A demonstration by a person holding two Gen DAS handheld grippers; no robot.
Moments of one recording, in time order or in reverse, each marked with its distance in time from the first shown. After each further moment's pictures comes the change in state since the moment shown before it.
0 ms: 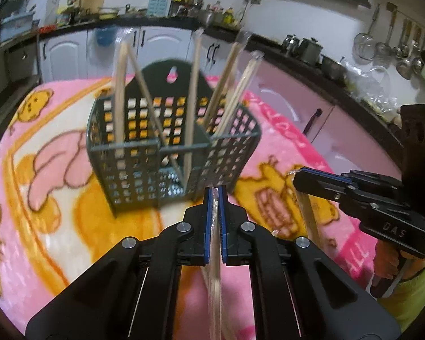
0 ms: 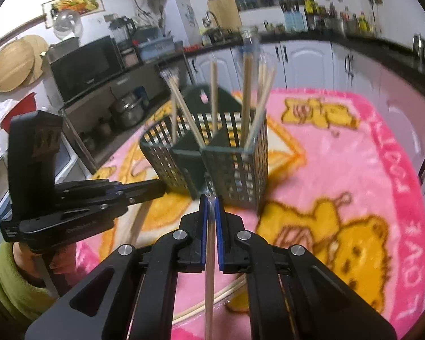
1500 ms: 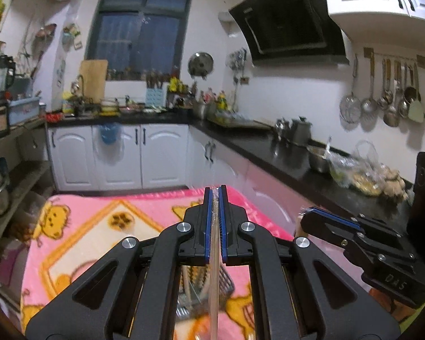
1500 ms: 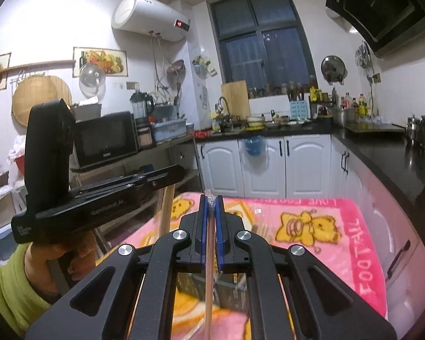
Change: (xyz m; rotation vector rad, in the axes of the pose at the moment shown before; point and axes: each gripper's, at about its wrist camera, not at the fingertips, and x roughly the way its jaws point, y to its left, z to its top) left arm -0.093 -0.047 0.135 0.105 -0.416 0.065; right arm -0.088 0.029 0.104 -0.093 -0.413 -0.012
